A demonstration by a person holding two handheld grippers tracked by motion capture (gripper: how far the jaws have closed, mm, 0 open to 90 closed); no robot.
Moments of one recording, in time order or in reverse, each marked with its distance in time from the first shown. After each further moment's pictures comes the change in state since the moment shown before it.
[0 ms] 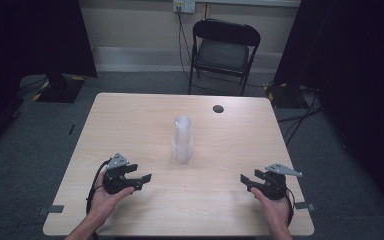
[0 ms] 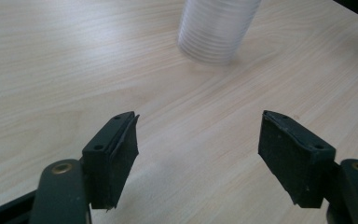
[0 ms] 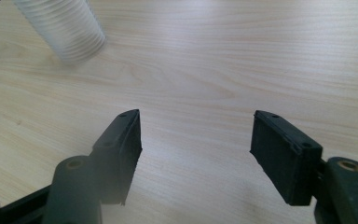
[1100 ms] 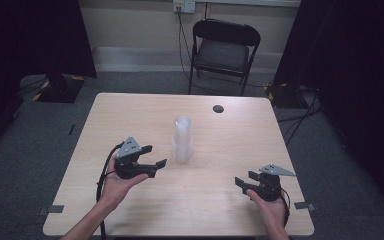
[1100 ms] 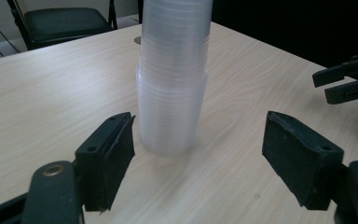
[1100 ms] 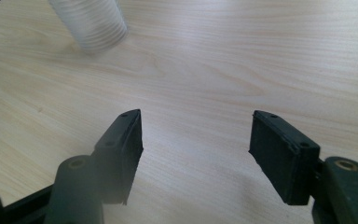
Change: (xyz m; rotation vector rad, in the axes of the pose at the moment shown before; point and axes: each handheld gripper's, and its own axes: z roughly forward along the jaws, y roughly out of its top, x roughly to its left) left arm -0.031 0.063 0.003 -0.153 -0.076 0.161; right arm 0.011 -0.002 0.006 0.023 0.056 -0.032
